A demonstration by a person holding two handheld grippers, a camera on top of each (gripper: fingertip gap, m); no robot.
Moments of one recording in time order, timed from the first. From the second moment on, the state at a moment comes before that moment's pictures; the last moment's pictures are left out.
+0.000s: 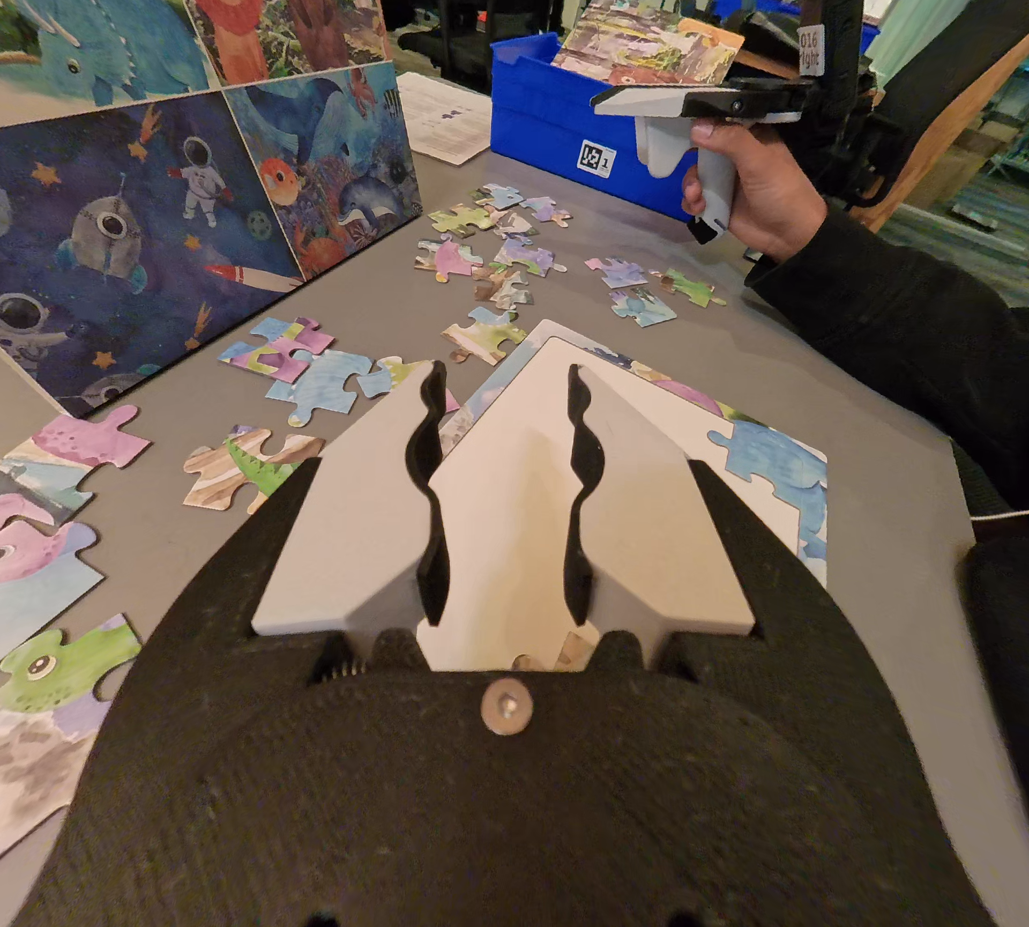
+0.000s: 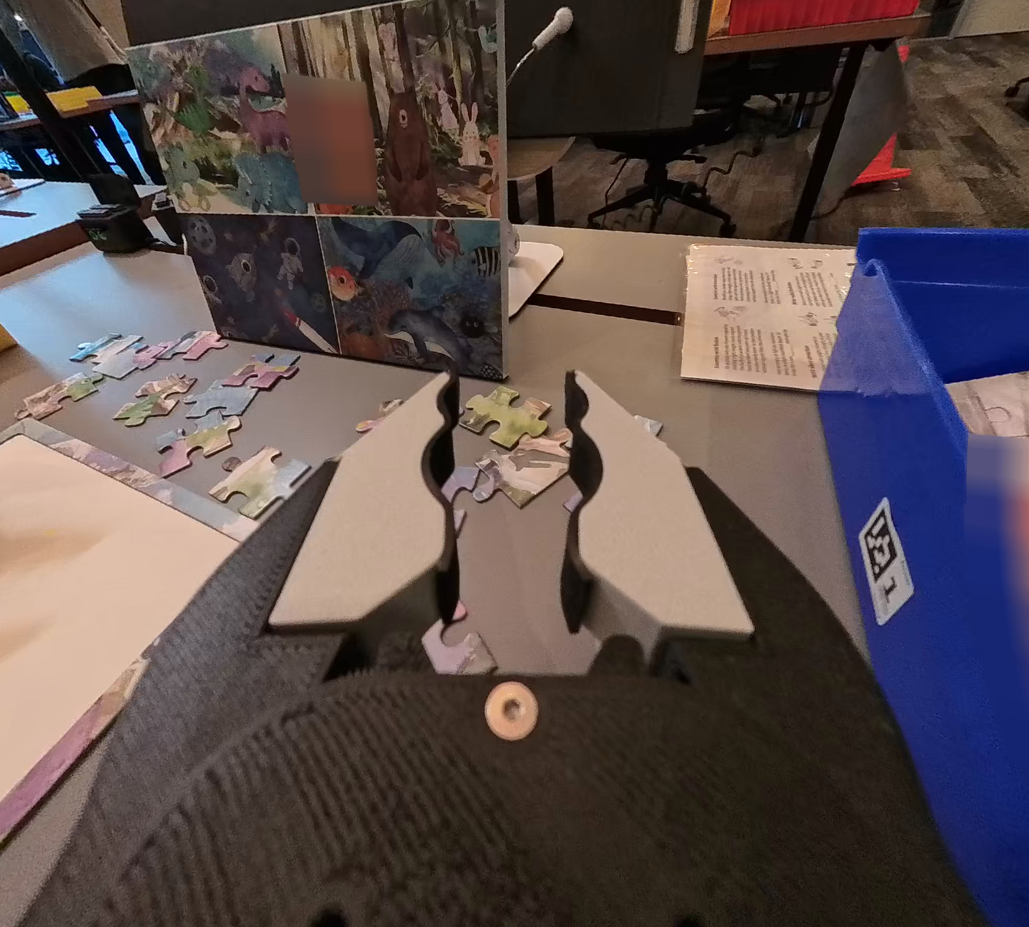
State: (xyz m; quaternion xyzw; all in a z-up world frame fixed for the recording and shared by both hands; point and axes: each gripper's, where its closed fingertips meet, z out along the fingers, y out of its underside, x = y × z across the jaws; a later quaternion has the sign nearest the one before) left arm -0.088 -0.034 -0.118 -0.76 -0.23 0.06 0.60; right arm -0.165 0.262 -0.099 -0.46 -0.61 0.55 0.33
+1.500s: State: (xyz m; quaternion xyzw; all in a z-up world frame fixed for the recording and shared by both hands) left arm -0.084 -0.028 -0.125 -0.77 -0.22 0.05 0.59; right arm -0.166 0.263 -0.102 -0.47 -0.61 0.56 0.31
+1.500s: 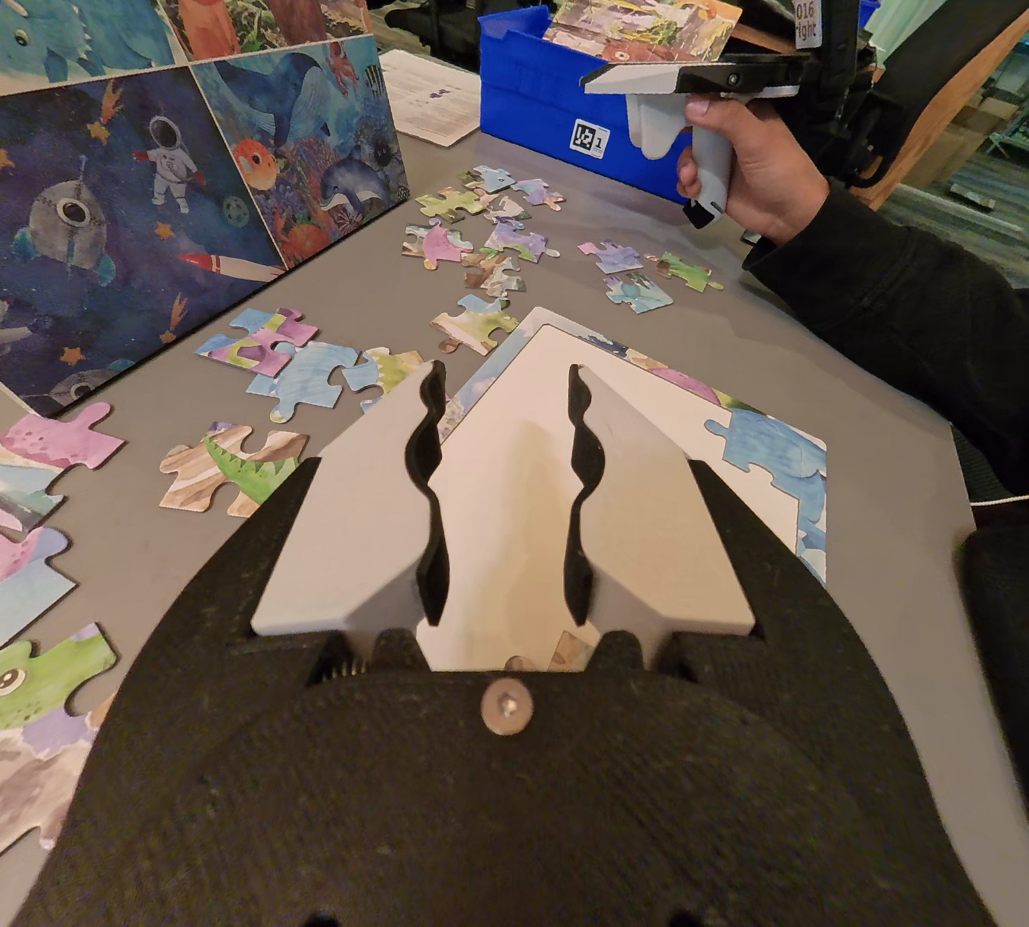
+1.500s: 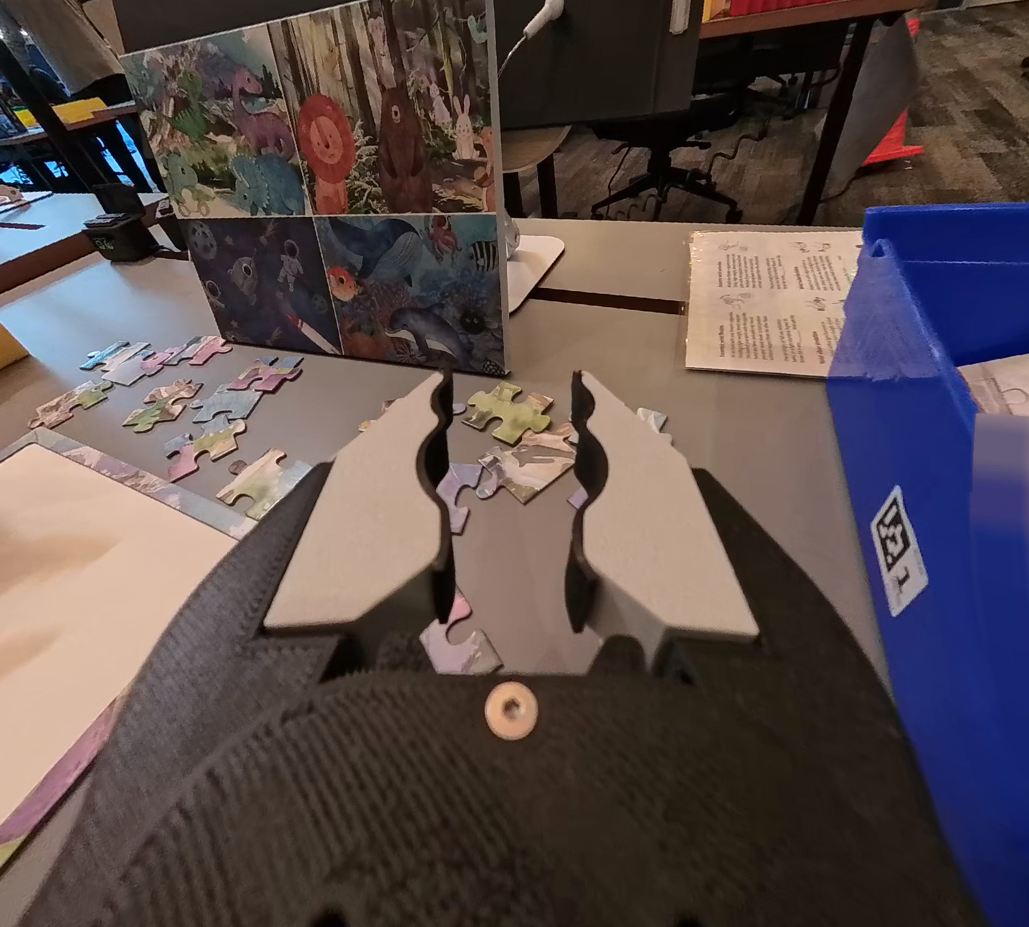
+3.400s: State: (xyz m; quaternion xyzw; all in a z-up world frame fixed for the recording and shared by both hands) left arm -0.085 -0.022 -0.145 -0.79 -0.22 0.04 0.57; right arm -0.239 0.283 -0.195 -0.53 -0.72 0.37 0.25
